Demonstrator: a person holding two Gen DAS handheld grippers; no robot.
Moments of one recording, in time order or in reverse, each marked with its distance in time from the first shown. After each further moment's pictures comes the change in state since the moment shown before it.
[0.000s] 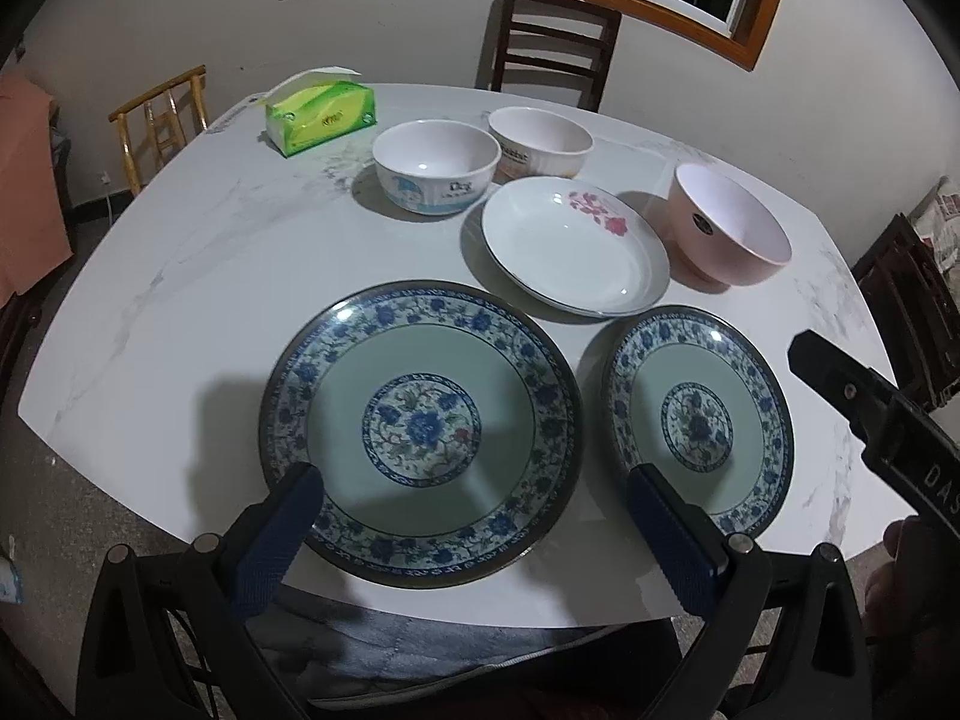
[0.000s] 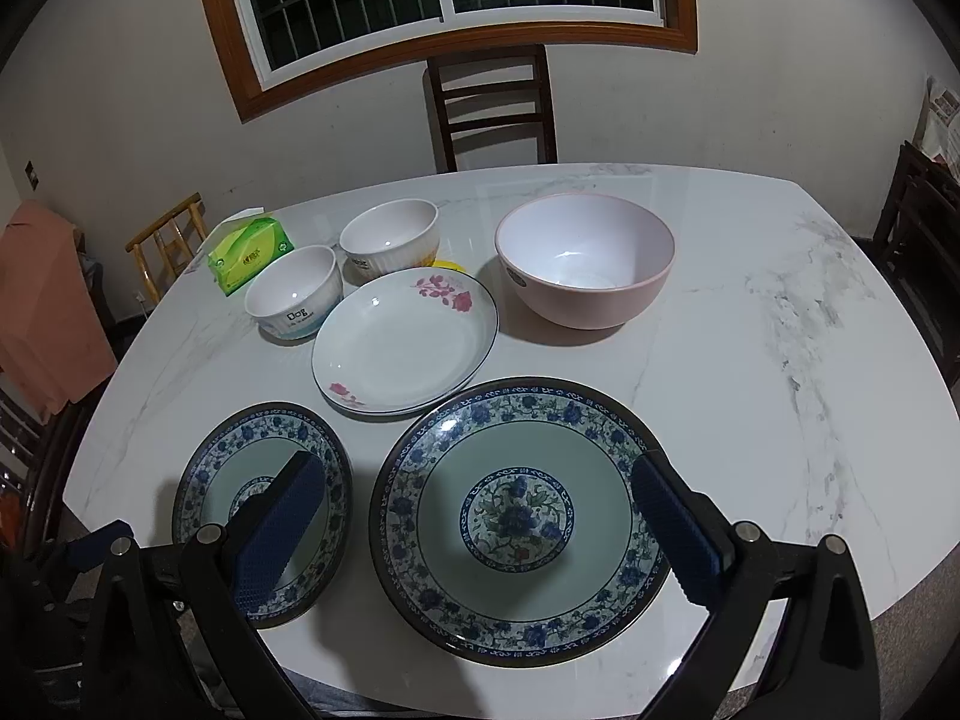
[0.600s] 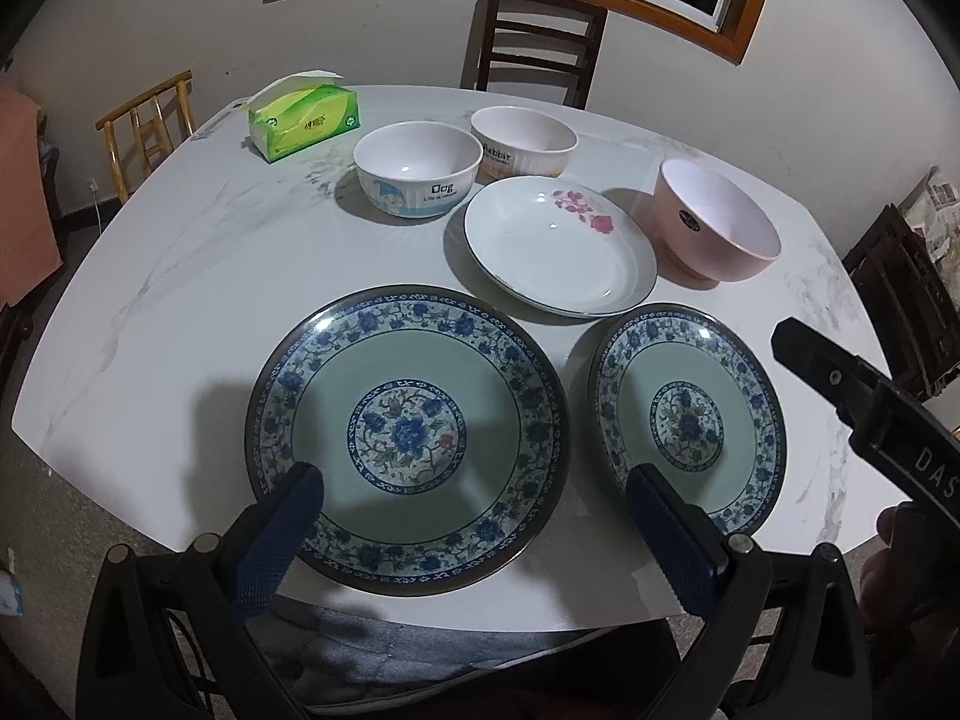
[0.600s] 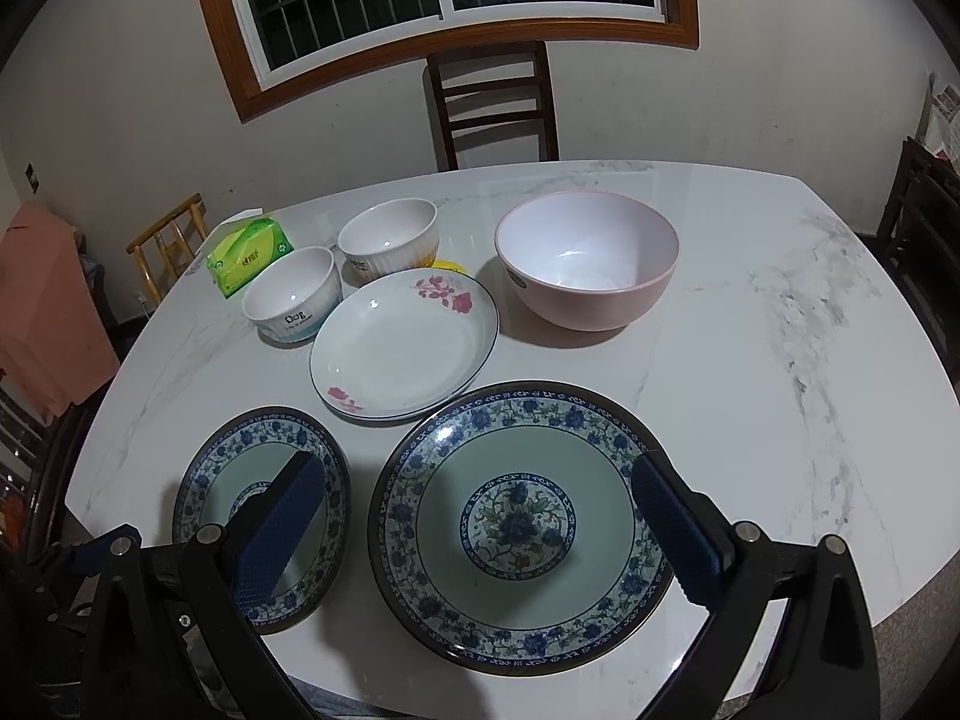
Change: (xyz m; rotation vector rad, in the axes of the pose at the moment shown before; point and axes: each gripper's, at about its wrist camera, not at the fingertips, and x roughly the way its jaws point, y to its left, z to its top) left arm 0.003 -0.006 0.004 0.026 -0.002 -0.009; right arm 0.005 0.000 0.000 0.001 0.001 0.005
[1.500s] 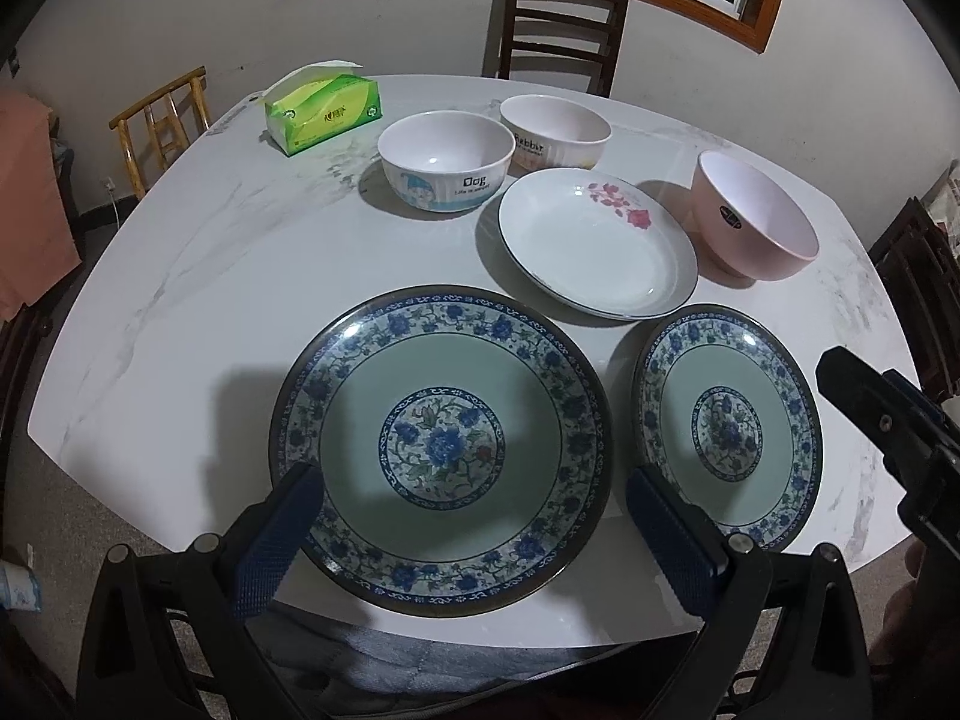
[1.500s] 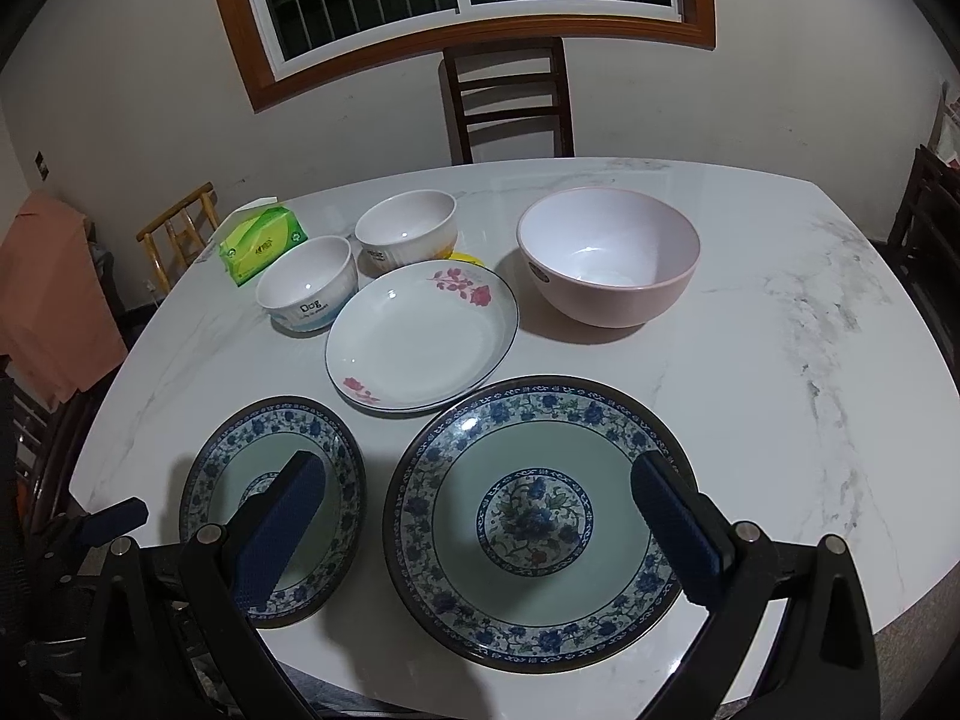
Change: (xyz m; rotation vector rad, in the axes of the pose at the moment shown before) left arm 0.014 0.011 0.009 -0.001 0.025 0.052; right arm -0.001 0.008 0.001 -0.022 0.022 0.022
